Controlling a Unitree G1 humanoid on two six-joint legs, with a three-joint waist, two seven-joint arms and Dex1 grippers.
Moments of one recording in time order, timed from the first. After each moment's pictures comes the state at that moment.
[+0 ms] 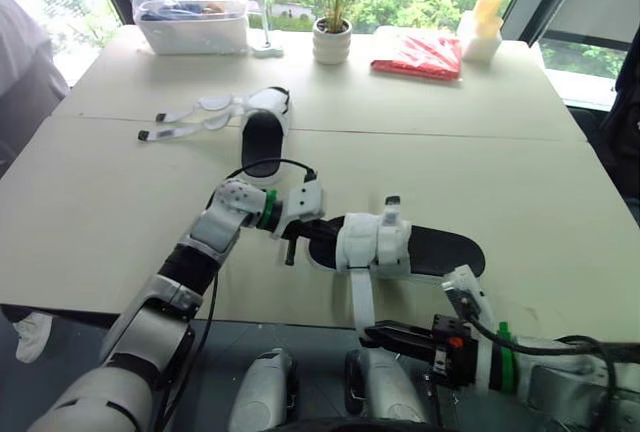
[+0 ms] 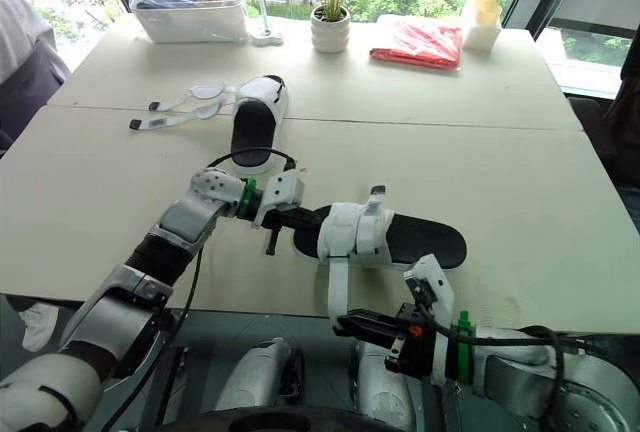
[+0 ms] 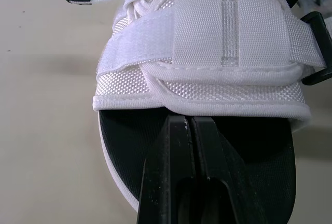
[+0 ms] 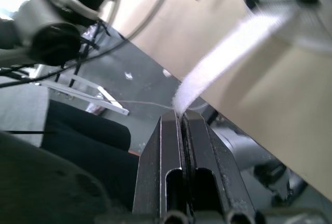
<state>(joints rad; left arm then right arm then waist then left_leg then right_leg) -0.70 0.36 -0.38 0.41 -0.09 0.09 -1.32 0.37 -0.78 -0.20 -0.88 1.32 0.97 0.41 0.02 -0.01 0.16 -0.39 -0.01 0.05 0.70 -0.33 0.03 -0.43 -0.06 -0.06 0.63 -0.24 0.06</state>
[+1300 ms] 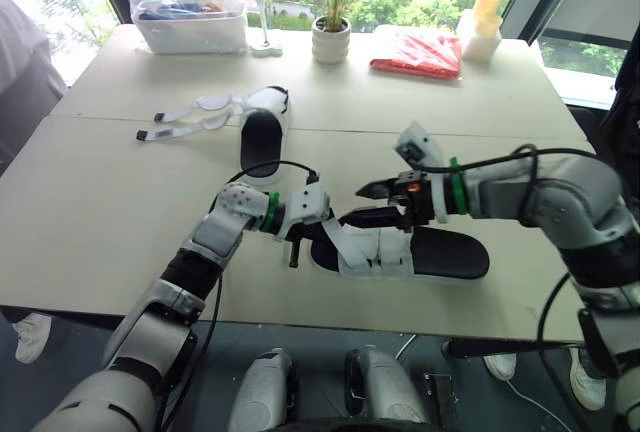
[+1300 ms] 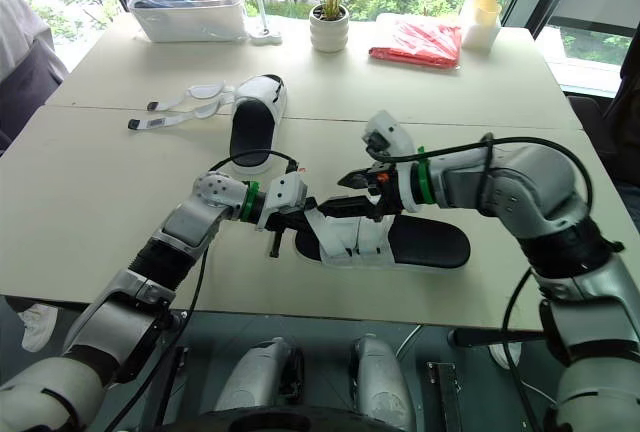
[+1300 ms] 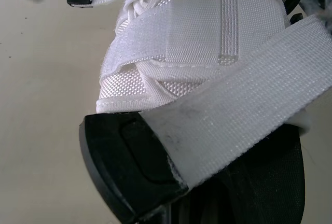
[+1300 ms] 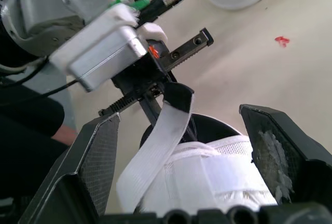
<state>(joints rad) -0.67 0.35 -0.37 0.37 -0.09 0.09 -1.27 -0.82 -0.78 0.35 -0.09 0.92 1.11 0.72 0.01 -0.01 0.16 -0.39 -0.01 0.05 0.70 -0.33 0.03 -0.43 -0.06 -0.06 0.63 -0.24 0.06</state>
